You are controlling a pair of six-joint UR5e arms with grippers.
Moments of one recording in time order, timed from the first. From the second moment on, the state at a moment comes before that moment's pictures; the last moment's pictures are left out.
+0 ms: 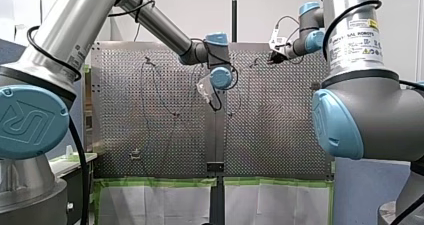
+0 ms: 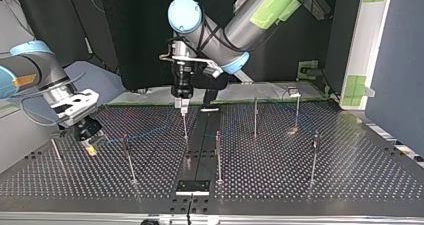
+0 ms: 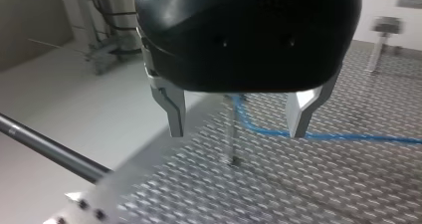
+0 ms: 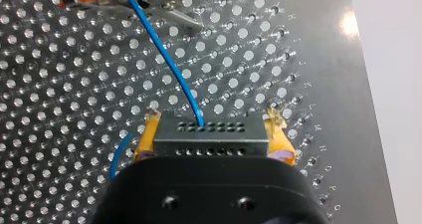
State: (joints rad) left arm -0.72 -2.00 -1.60 -2.47 -2.16 -1.98; right arm 1.73 -1.25 1.33 -0.04 0.98 1.87
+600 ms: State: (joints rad) left arm -0.63 -2.10 -1.79 -2.28 -2.07 -2.07; right arm 1.73 -1.25 1.33 -0.04 0.98 1.88
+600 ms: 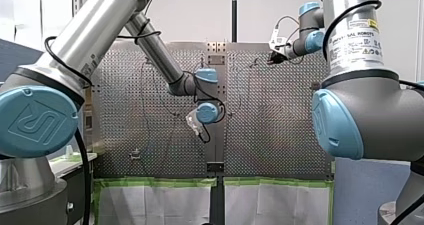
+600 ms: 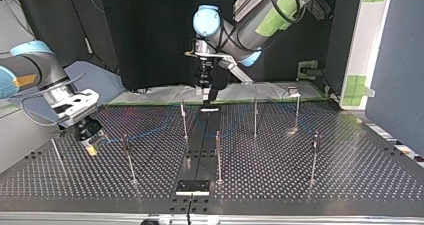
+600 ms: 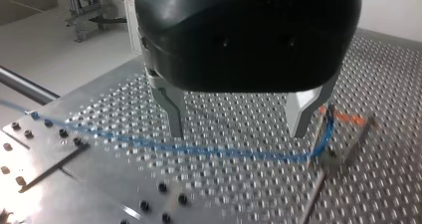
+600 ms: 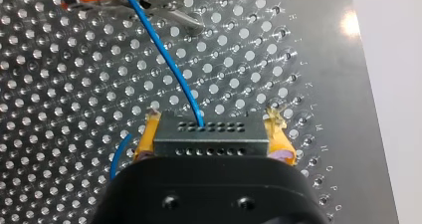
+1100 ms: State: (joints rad) left arm -0.47 -2.00 -1.95 -2.12 -1.91 -2.01; right arm 1.73 -1.25 1.33 -0.04 0.98 1.88
